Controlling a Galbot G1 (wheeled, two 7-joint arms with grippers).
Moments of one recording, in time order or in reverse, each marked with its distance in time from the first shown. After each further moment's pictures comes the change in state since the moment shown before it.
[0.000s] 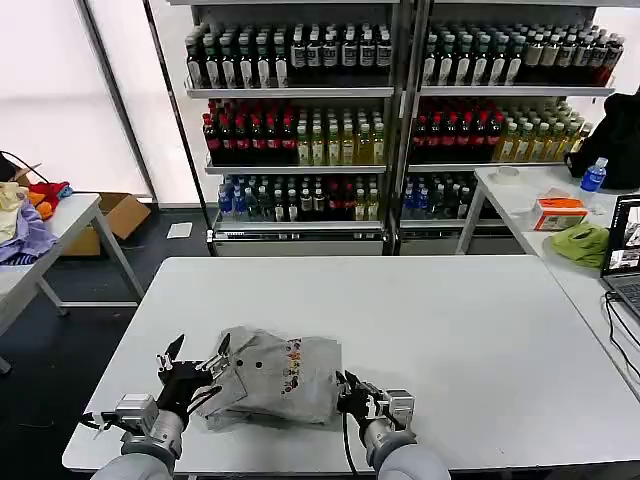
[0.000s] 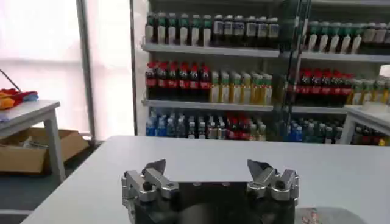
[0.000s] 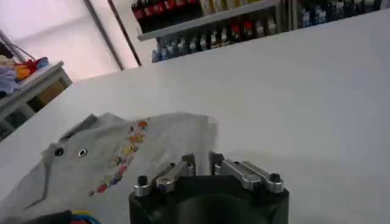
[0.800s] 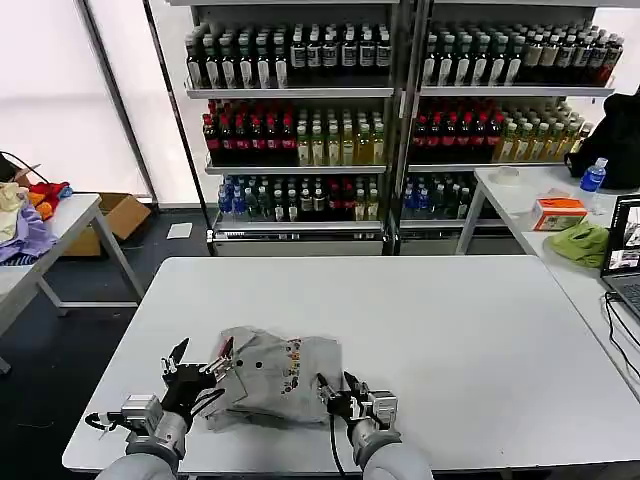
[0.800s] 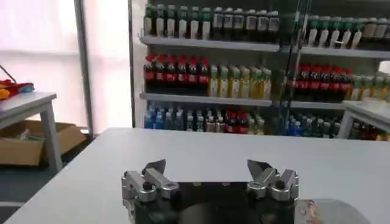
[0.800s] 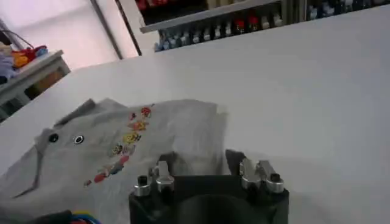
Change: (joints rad) left arm -0.003 -0.004 0.008 0.023 -0.010 0.006 0.000; right arm 0.030 0.021 -0.044 -0.084 -0.041 0.006 -0.011
